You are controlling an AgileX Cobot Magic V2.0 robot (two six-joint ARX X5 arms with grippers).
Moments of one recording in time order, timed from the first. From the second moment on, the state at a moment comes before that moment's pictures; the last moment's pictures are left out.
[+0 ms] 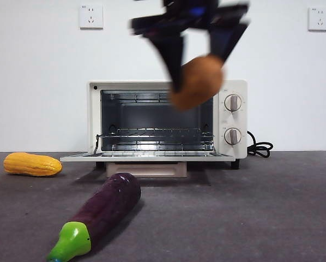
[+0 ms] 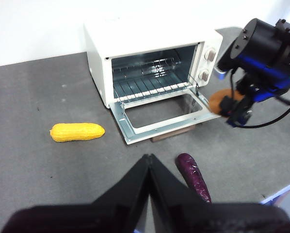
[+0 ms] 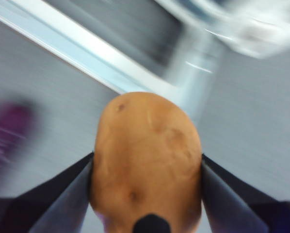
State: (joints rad) left arm -0.51 0.58 1.49 -1.32 -0.10 -0.12; right arm 0.89 1.77 1.62 -1.07 0.44 0.23
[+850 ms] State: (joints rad) left arm -0.51 0.59 1.39 -1.32 -0.13 -0.12; right arm 0.64 1.82 1.46 -0.29 0.14 0.22
